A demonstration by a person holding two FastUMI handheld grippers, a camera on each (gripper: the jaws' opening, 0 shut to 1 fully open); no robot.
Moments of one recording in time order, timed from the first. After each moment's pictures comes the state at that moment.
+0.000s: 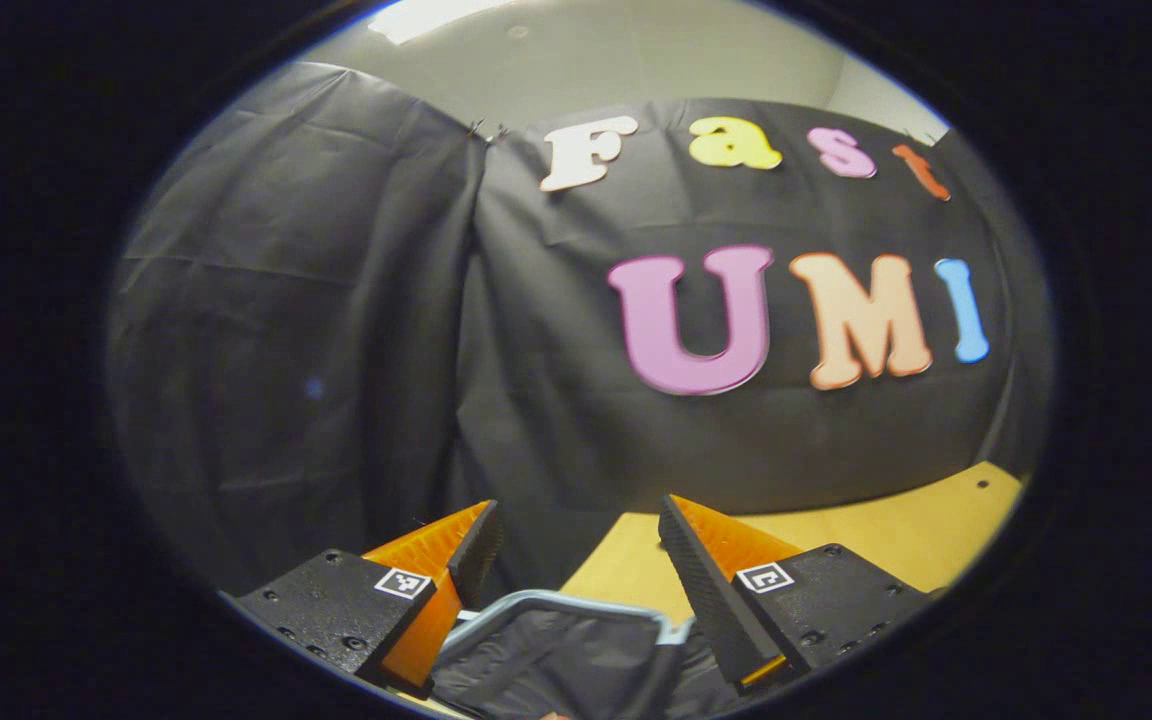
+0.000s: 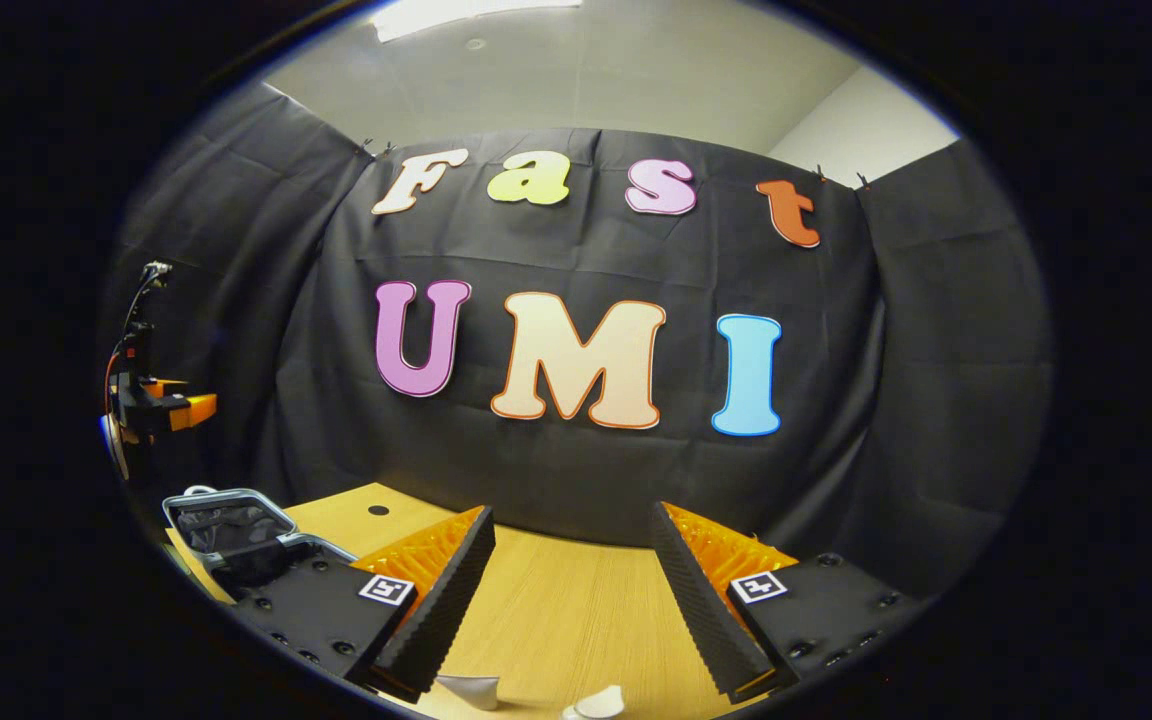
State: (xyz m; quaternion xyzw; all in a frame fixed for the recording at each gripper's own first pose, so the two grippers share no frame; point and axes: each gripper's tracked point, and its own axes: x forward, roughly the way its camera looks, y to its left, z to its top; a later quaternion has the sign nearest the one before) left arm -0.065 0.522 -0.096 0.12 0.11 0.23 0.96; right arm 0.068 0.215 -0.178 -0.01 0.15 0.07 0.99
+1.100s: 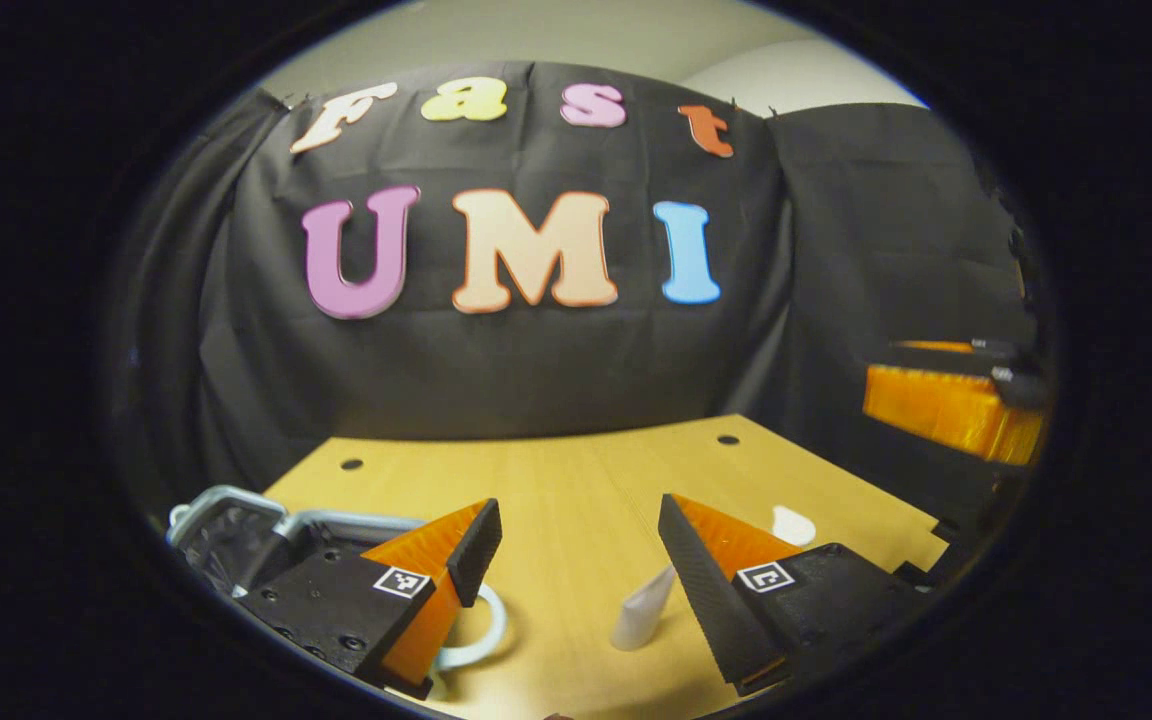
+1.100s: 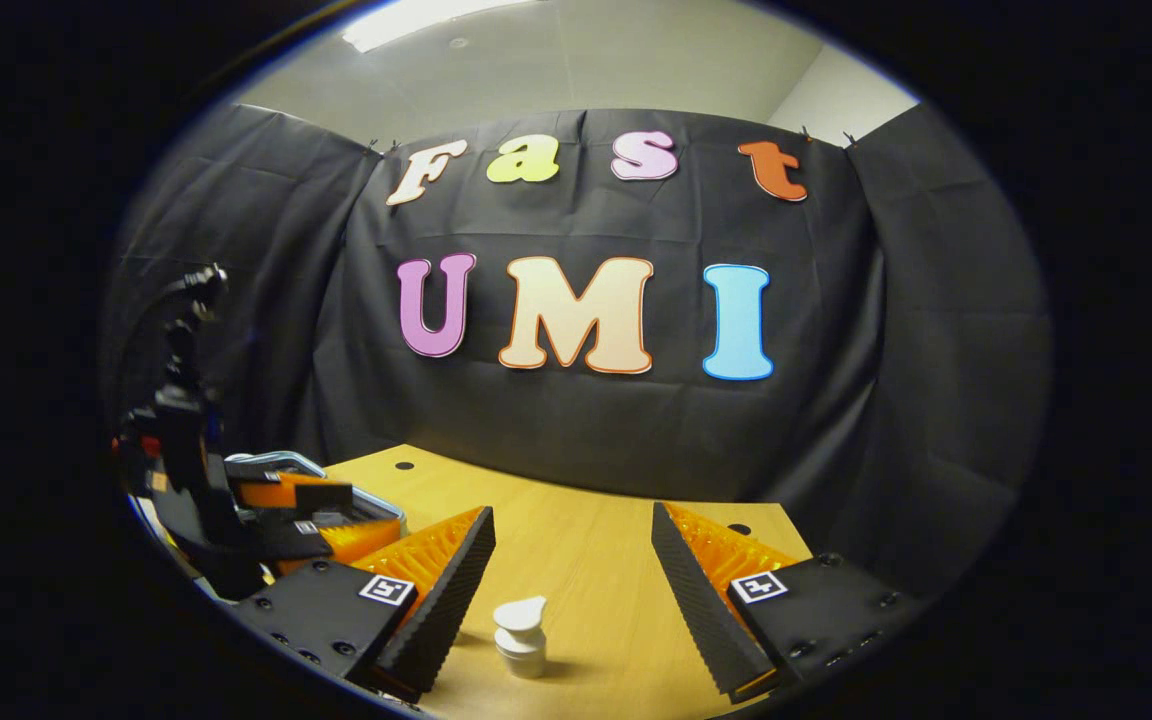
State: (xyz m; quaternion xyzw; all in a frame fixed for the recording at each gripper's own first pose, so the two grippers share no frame) left arm -0.059 0.138 -0.302 0.03 0.27 -0.03 0.96; right arm -0.010 0.127 -0.219 0.00 0.20 0.12 0.97
